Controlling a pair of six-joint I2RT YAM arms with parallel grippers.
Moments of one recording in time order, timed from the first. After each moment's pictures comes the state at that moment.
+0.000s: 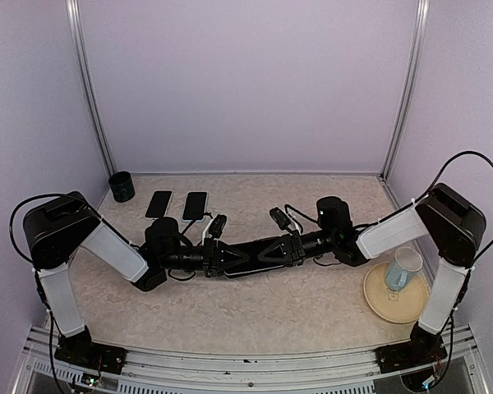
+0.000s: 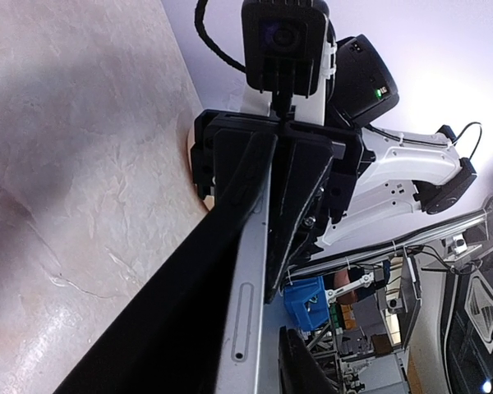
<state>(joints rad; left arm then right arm) -0.77 1.87 0.63 1.17 0.75 -1.16 0.68 1.82 0.80 0.69 -1.03 0.82</state>
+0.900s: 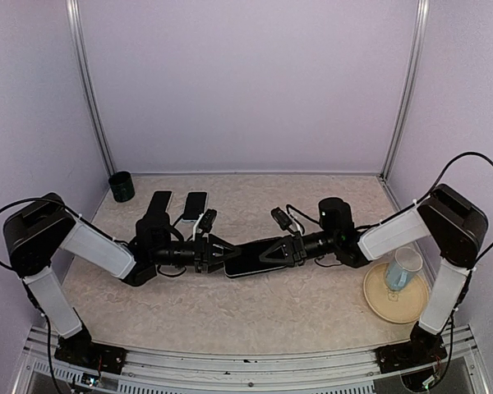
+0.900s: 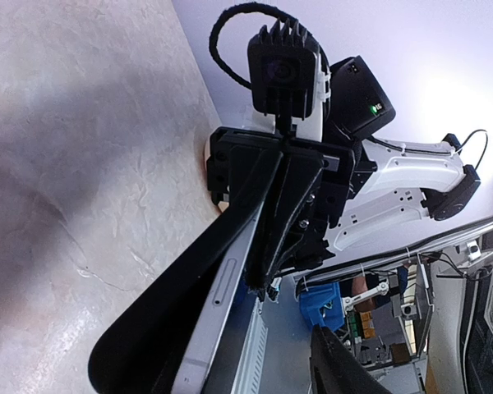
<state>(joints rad) -0.73 1.73 0.60 1.00 0.73 -1.08 0.67 1.81 0.78 0.70 -1.03 0.80</state>
